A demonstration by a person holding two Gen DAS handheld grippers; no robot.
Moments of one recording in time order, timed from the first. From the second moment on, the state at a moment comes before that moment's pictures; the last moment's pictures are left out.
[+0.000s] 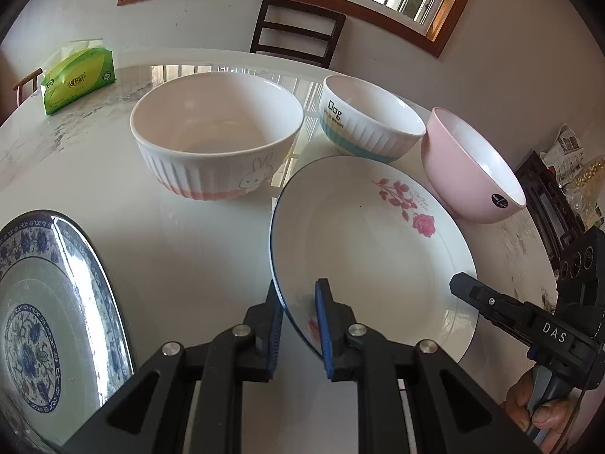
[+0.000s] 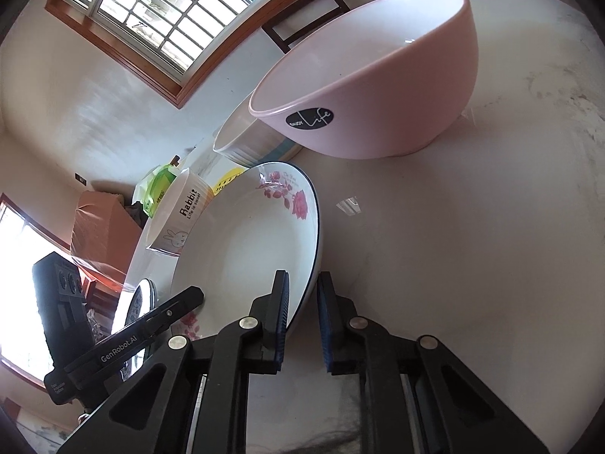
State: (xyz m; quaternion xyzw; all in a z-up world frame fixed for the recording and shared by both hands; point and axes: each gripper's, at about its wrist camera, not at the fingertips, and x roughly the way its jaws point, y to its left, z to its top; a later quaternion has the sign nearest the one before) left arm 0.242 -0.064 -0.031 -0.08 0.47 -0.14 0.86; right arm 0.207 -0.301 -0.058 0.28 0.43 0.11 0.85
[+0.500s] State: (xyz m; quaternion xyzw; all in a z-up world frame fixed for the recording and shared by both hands) left arm 0.185 -0.070 -0.025 -0.06 0.47 -0.16 0.87; right arm 0.145 -0.305 -0.061 0.31 0.42 0.12 0.84
